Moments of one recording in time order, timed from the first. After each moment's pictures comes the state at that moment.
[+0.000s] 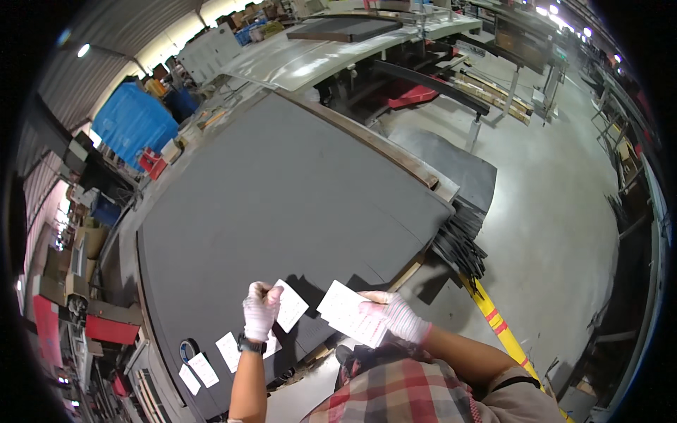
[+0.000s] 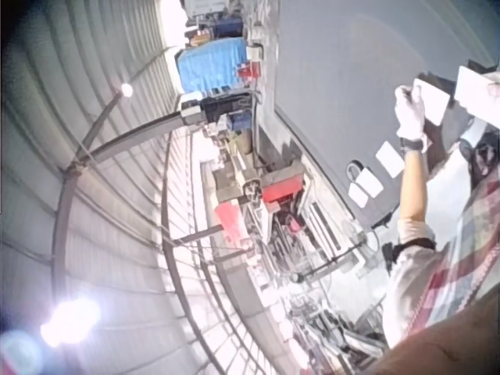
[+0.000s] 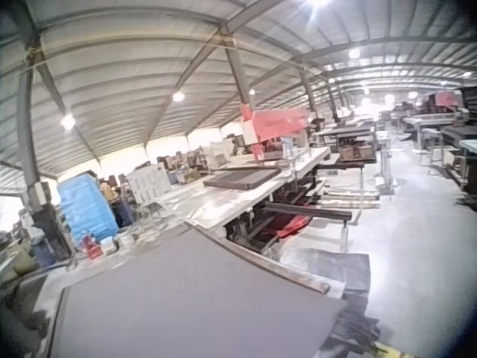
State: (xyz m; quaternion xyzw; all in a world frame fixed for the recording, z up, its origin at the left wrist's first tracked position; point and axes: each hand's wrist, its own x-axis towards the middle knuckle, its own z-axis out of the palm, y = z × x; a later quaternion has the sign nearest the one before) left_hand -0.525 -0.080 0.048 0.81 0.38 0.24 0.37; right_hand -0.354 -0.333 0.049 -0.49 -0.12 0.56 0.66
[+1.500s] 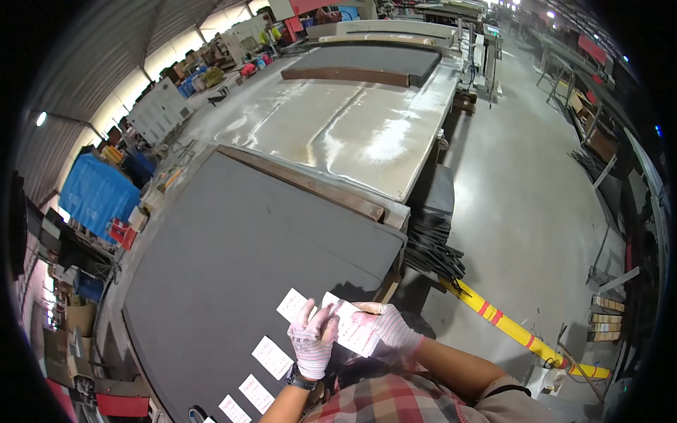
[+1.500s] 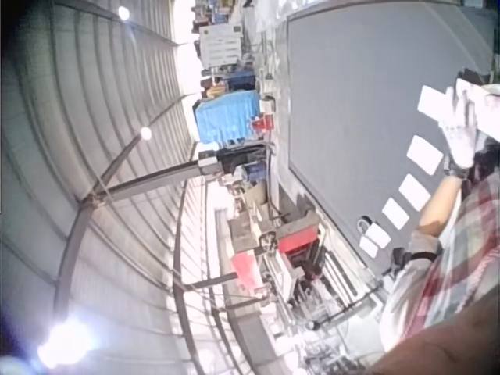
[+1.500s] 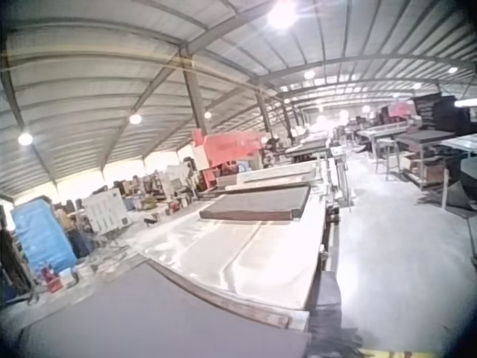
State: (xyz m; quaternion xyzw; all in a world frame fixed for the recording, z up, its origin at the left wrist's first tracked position) left_hand -0.387 -0.172 0.078 0.93 0.07 0.30 0.20; right_hand -0.296 -0.339 0.058 -0.46 -0.01 0.46 0.76
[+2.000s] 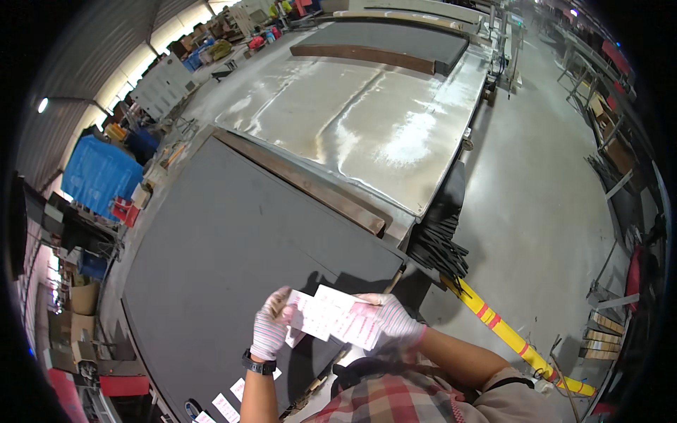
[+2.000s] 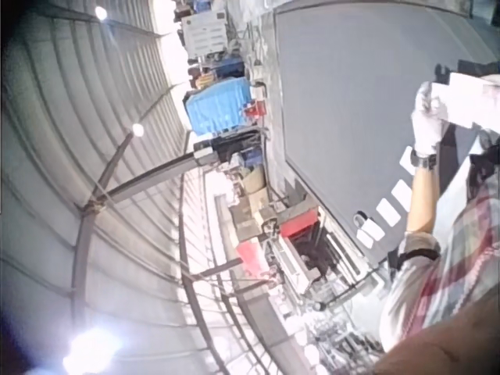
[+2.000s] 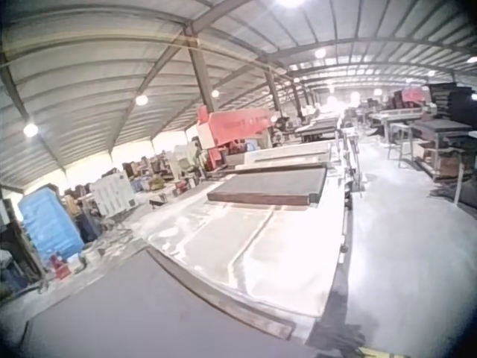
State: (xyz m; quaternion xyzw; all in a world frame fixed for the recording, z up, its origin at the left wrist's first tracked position) left_hand -0.331 -0.084 0.092 0.67 0.25 0.10 0.69; right_hand -0.203 -0.319 0.086 -0.48 -0.05 0.51 0.71
